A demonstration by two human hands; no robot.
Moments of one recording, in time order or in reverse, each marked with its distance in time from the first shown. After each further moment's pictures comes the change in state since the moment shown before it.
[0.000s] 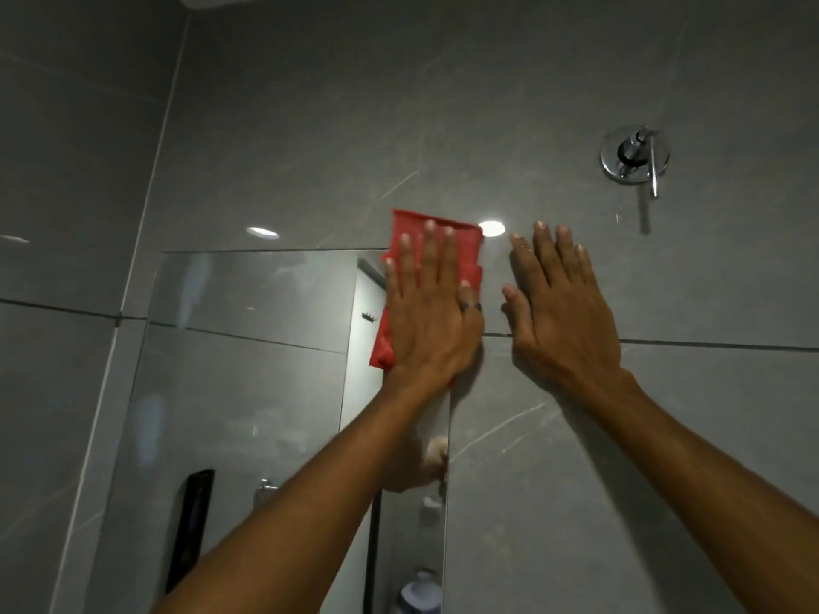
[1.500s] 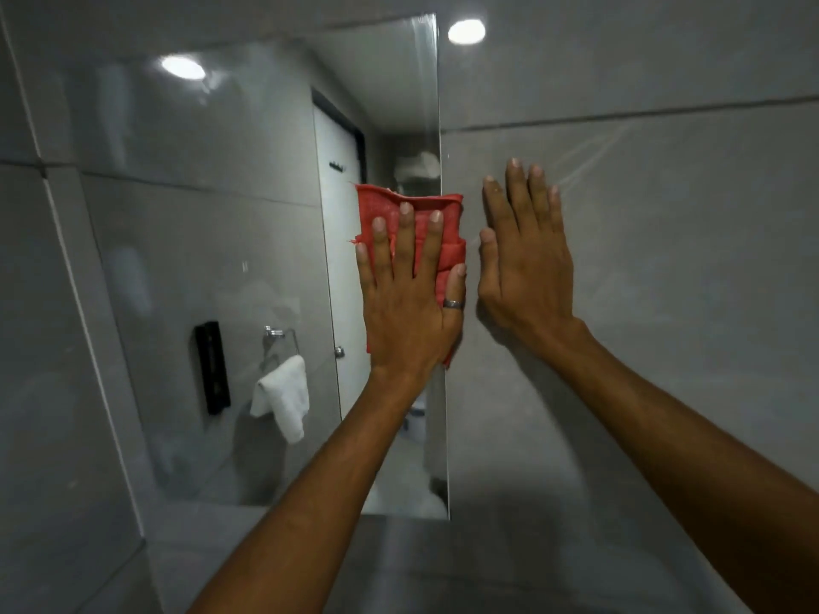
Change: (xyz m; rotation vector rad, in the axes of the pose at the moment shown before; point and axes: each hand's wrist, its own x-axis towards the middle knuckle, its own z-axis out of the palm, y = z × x) left_hand -0.198 -0.031 0.001 0.024 -0.089 0.064; right_hand -0.152 -0.069 0.010 0.108 -0.044 0.112
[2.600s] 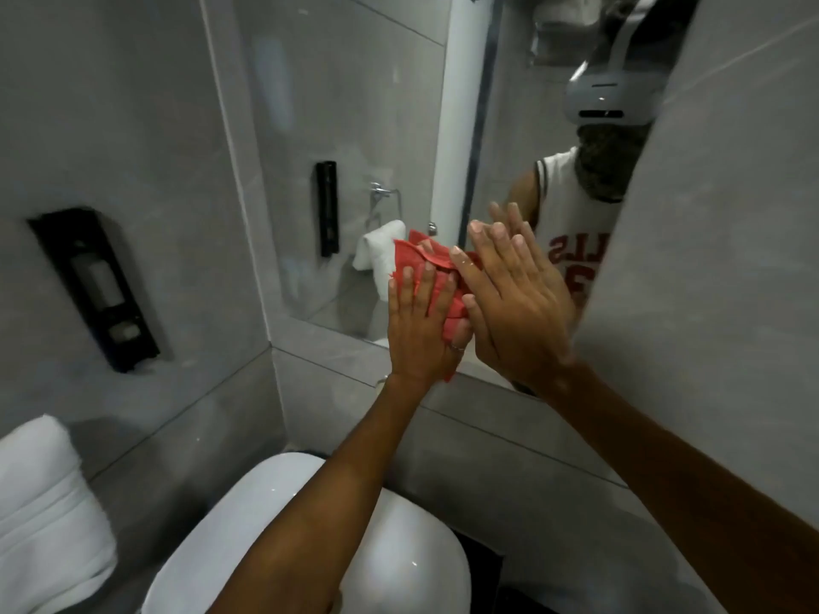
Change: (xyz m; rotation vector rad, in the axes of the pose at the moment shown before) left_hand -0.242 -0.137 -0.006 0.000 -0.142 -0.169; right_hand -0.162 -0.139 0.054 0.255 -0.227 -0.381
